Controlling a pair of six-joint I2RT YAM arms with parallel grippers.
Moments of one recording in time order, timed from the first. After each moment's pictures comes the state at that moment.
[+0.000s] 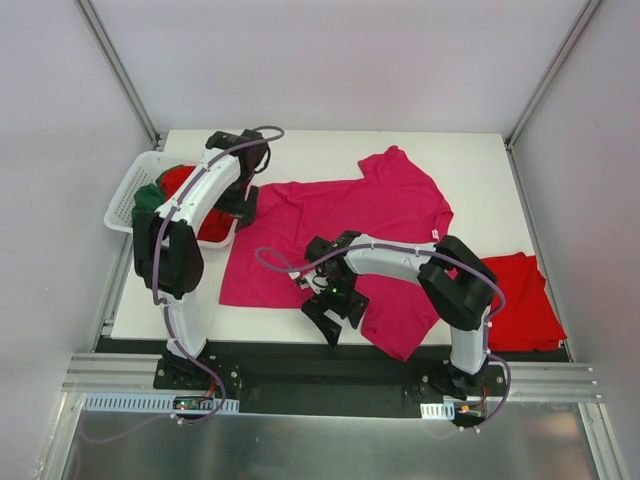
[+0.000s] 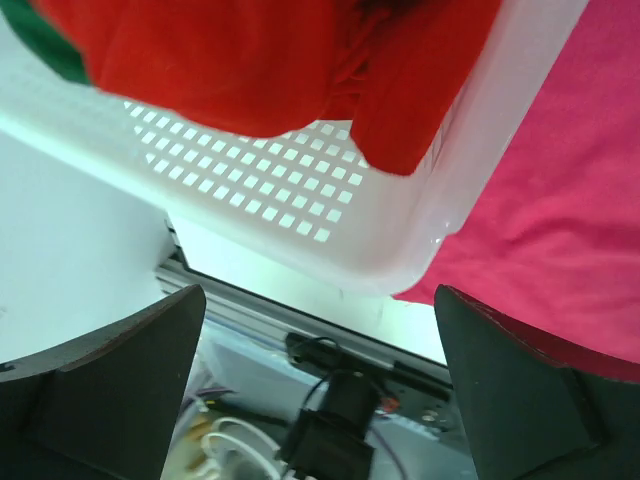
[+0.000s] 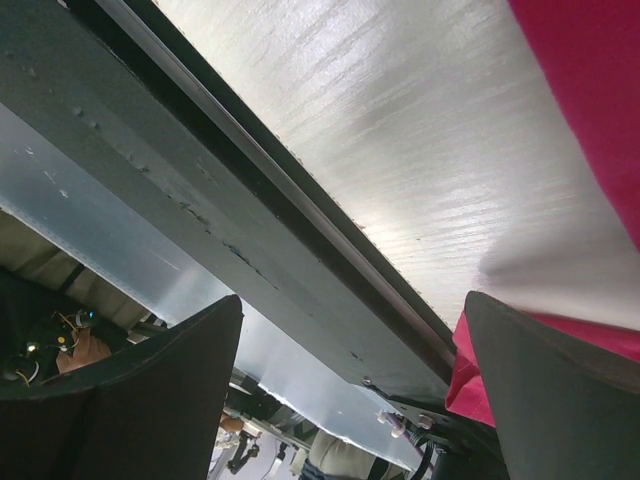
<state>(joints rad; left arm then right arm) -0.32 1.91 1.76 -1.44 -0.47 -0.21 0.99 1.91 1.28 -1.04 -0.46 0.04</state>
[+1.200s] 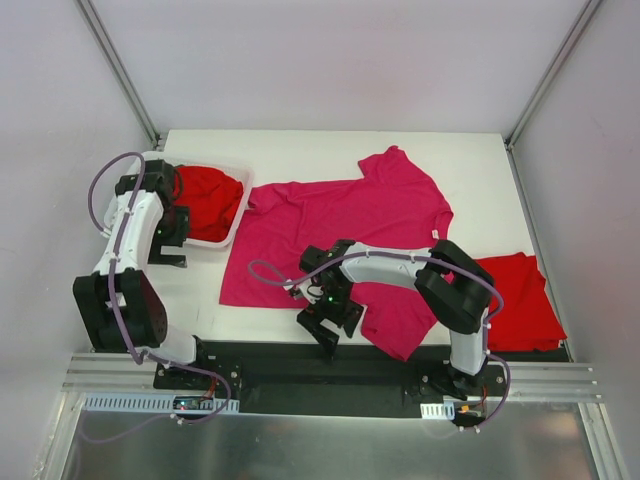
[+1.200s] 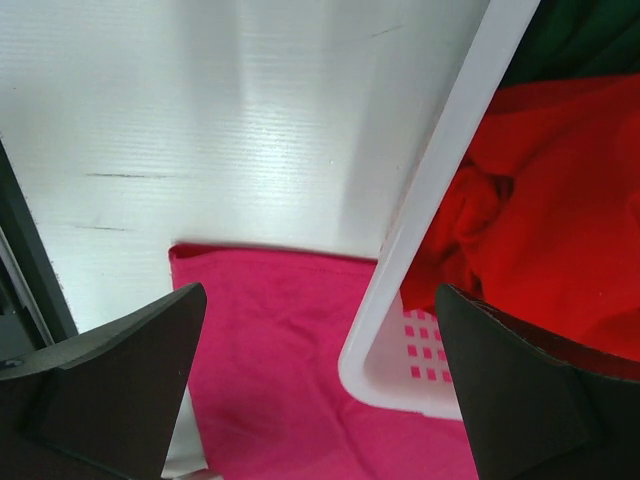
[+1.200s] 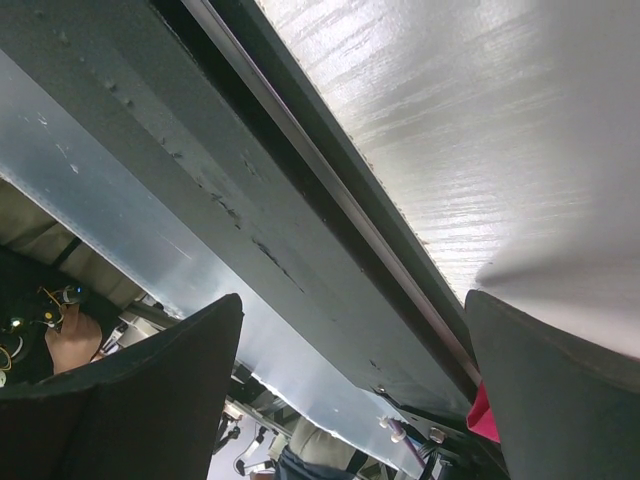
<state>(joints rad) 0.13 1.46 1.28 -1.29 -0.24 -1.51 1.04 1.91 1.26 -1.01 -0.51 0.02</state>
